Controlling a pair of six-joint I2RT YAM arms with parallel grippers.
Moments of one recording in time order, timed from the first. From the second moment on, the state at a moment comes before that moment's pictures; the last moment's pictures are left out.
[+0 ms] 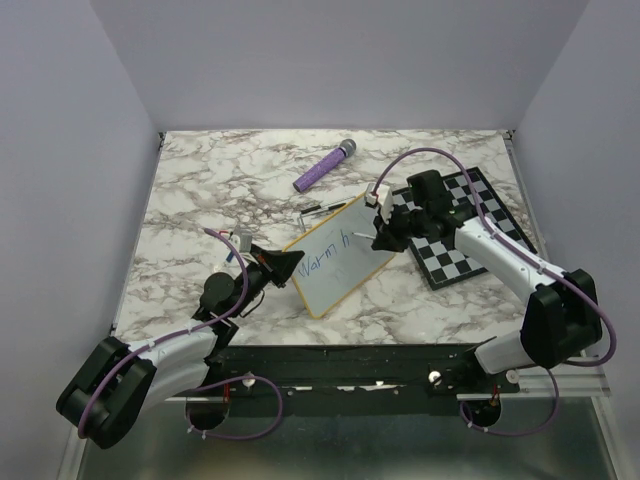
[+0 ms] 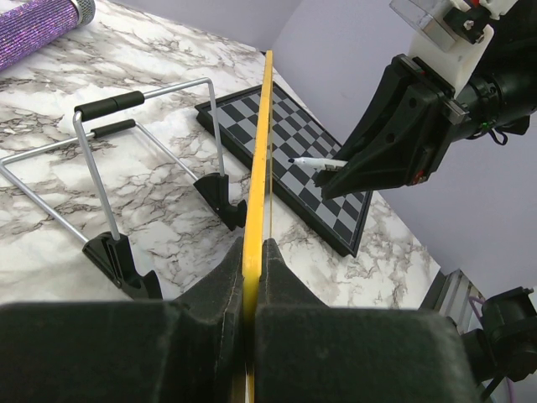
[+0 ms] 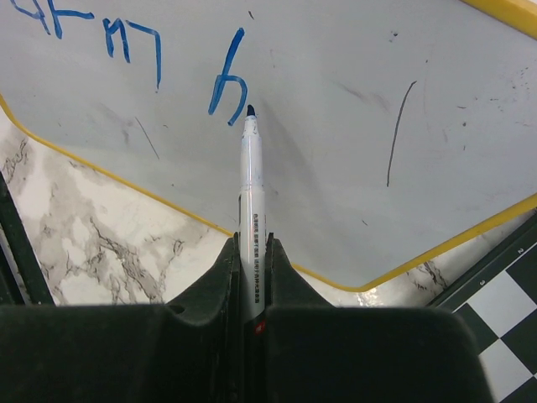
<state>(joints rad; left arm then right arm) -0.57 1.00 0.09 1.05 0.14 -0.64 0.44 1.44 1.07 -0.50 -0.57 -0.54</state>
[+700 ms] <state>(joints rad) -0.57 1.02 0.09 1.07 0.15 -0.64 0.44 1.50 1.07 -0.50 -0.58 -0.54</state>
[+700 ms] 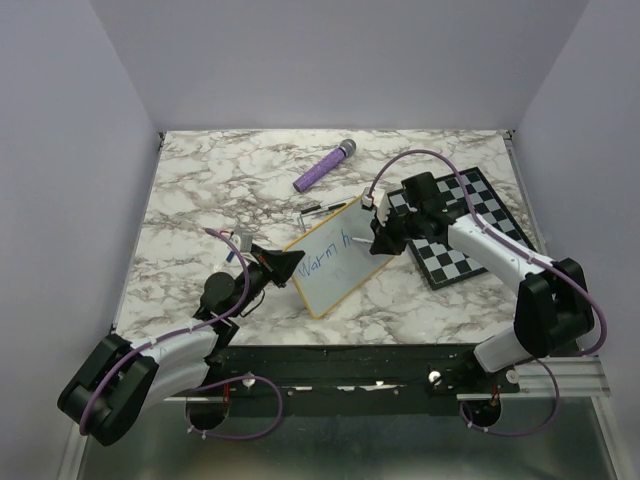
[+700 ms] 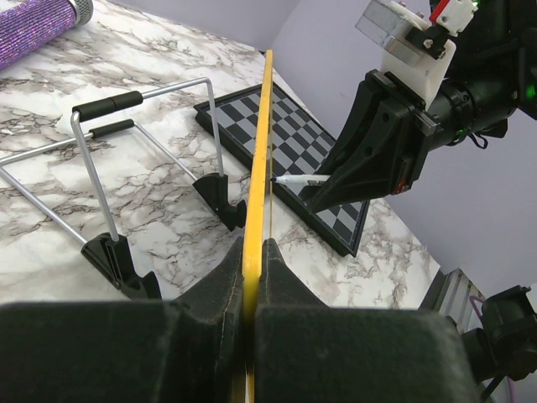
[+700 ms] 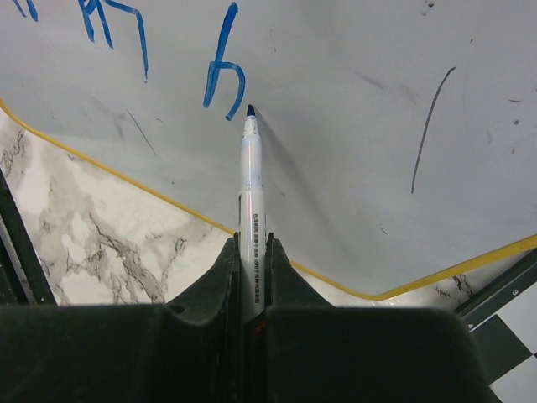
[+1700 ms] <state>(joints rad) -0.57 1.01 0.09 1.06 0.15 -0.65 0.45 1.50 1.07 -0.48 -0.50 -0.46</state>
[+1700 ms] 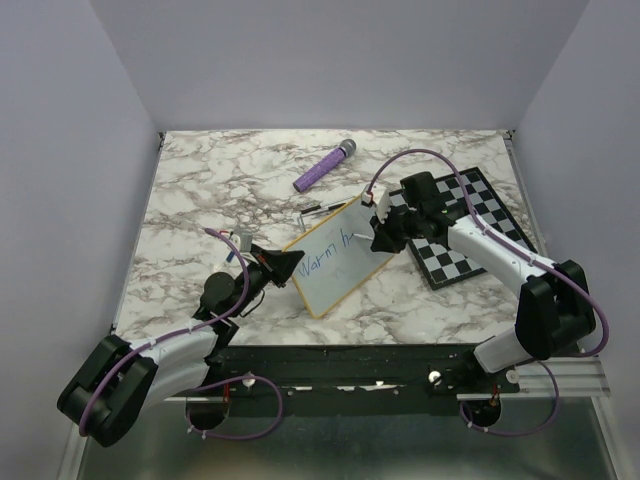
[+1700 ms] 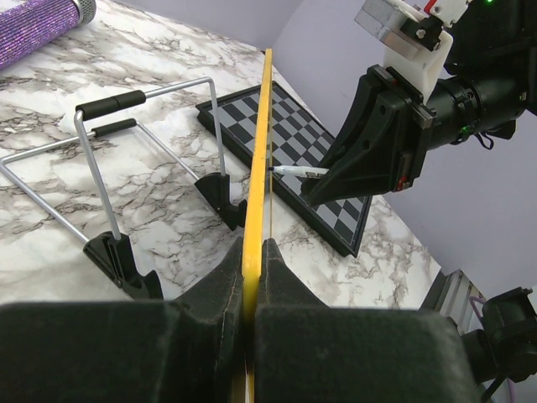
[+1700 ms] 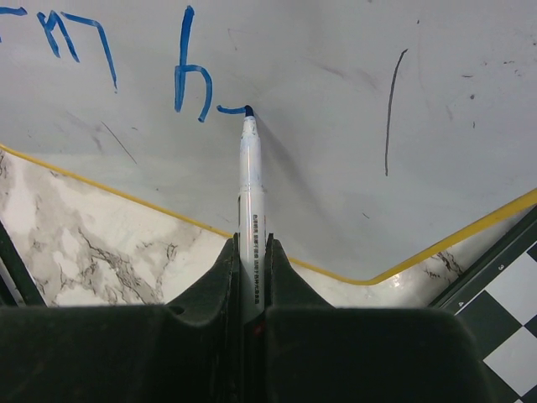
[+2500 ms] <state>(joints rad) -0.57 1.03 0.09 1.07 0.15 -0.65 0.46 1.50 1.07 -0.47 -0.56 -0.48</state>
